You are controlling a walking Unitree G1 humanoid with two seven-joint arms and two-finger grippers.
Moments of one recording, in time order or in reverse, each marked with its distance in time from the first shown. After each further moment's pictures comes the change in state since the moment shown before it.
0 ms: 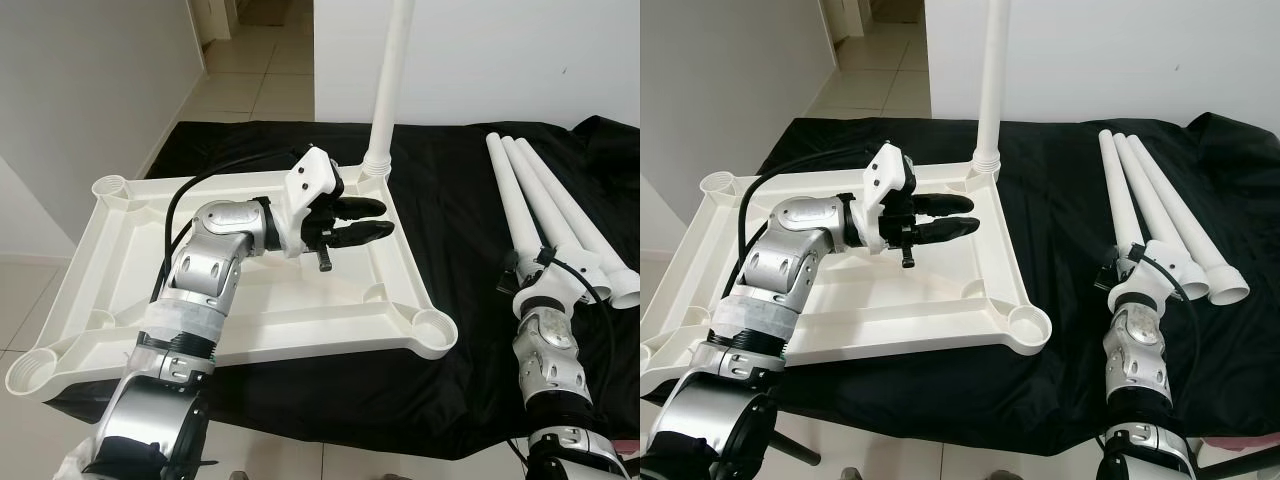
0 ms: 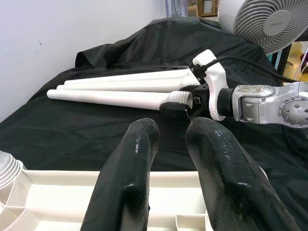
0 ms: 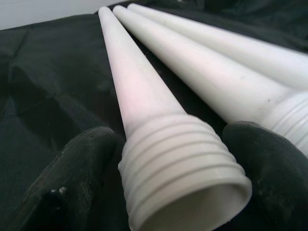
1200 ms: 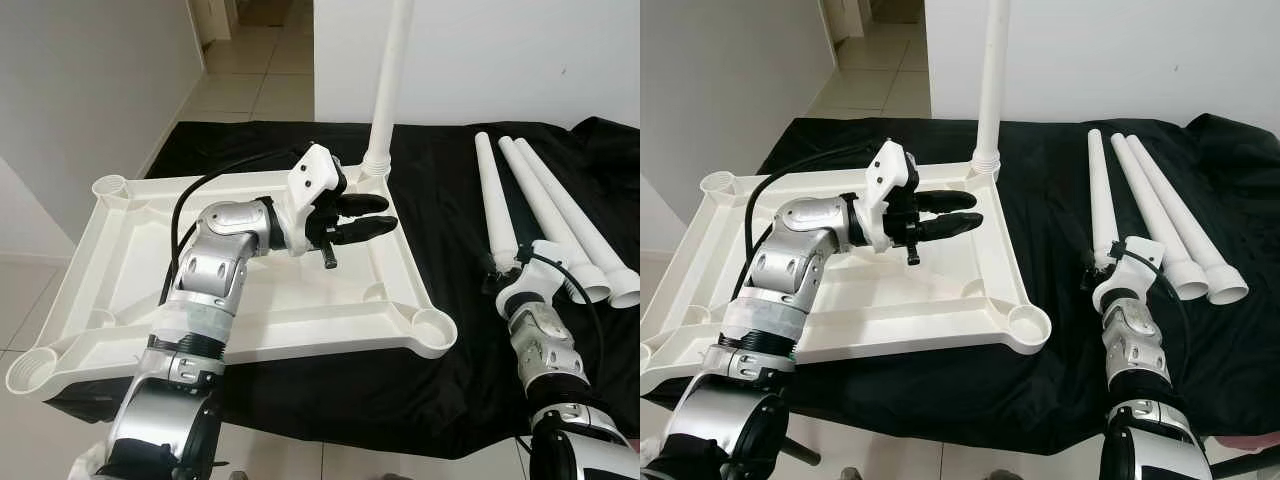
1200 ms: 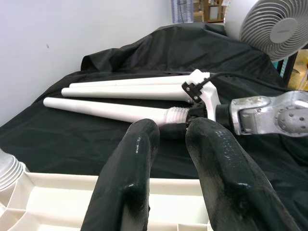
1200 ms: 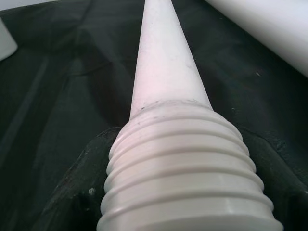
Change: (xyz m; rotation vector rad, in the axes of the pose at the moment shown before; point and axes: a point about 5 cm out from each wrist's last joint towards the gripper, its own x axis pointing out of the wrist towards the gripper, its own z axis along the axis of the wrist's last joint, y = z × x) left arm 0.002 0.002 -0.001 -0.015 -0.014 0.044; right arm 0.010 0.021 -0.012 0.001 0.095 0.285
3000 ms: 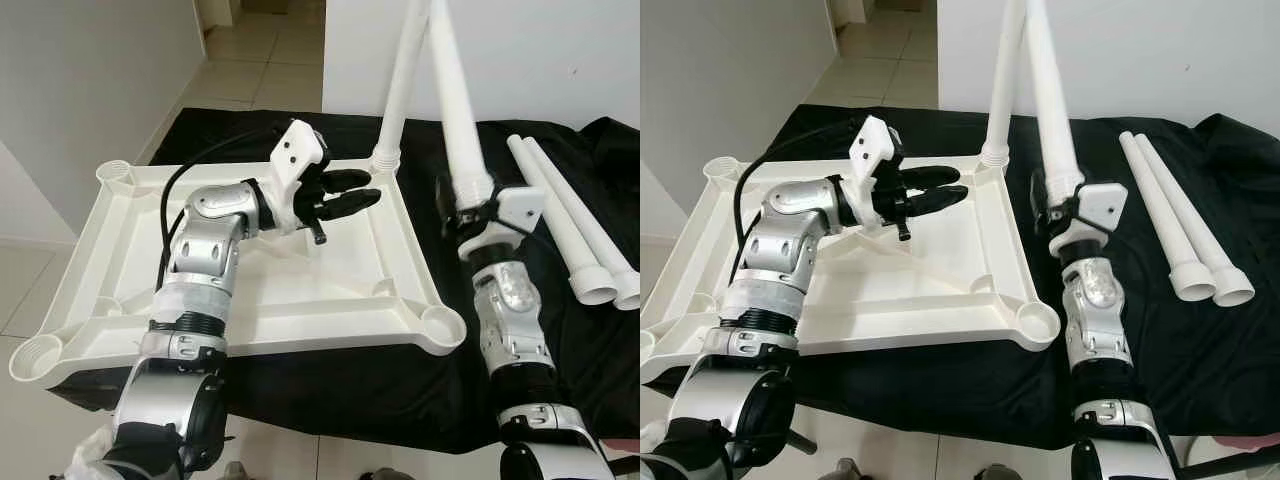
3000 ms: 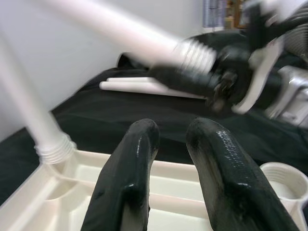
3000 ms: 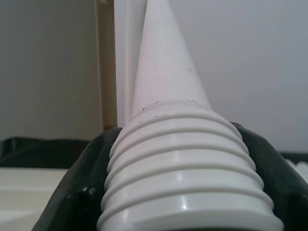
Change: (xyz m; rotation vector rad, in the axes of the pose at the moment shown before) left arm -0.015 0.032 0.009 0.024 0.016 0.122; right arm -0.018 0.082 0.100 -0.100 -0.630 0.294
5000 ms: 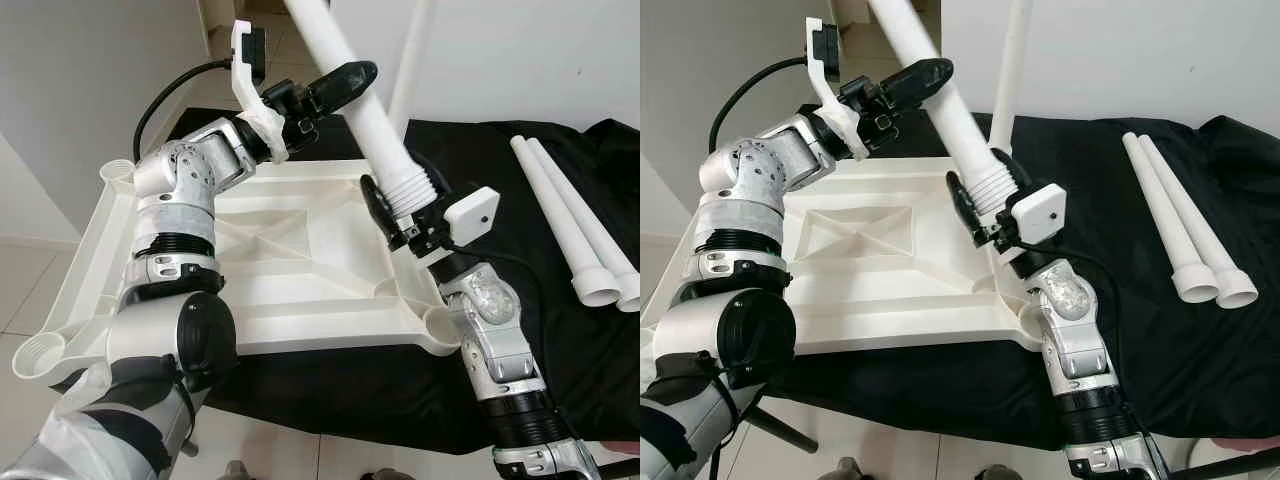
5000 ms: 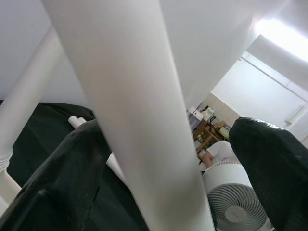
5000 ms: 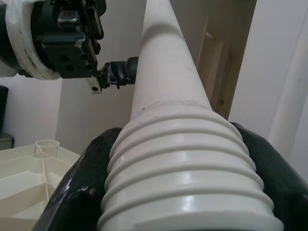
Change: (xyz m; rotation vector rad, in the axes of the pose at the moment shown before) left arm 0.002 0.043 0.044 -0.796 -0.374 0.106; right arm -0.027 0.074 0.033 0.030 -0.090 0.431
